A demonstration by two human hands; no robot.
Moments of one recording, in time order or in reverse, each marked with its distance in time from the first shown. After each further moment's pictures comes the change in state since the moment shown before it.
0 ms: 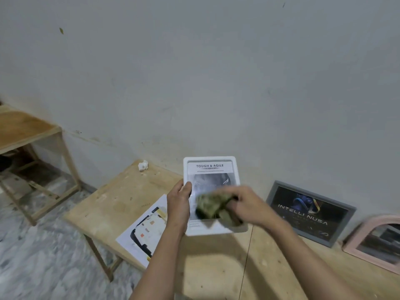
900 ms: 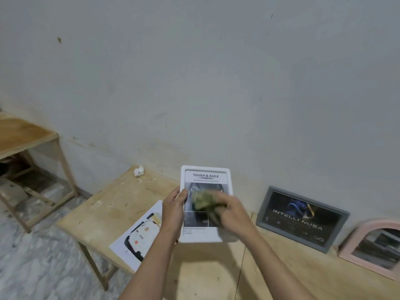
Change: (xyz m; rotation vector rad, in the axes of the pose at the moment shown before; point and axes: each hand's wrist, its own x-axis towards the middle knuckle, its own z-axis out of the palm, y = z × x) left_hand -0.003 0.002 0.006 0.044 -0.038 -0.005; right_hand 0.003 0.019 0.029 0.378 0.210 0.072
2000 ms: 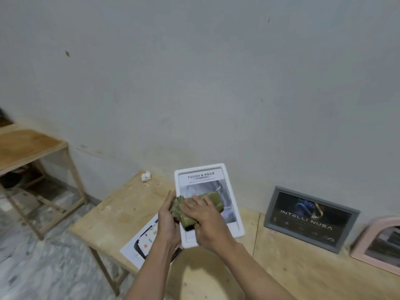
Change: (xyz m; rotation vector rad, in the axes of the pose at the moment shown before) left_hand -0.014 0.011 -0.024 -0.534 -0.158 -0.288; right_hand 0.001 0.021 0.062 -0.706 -0.134 -0.407
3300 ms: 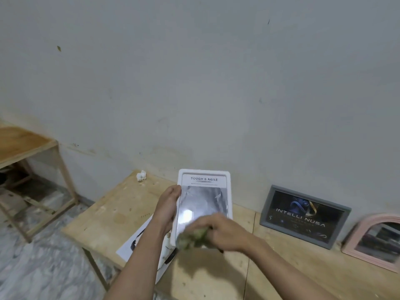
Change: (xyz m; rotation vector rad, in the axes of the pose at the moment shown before) left_hand 0.027 0.030 -0.008 0.584 0.114 0.081; right_hand -0.018 -0.023 -0.050 0.463 -0.333 0.151
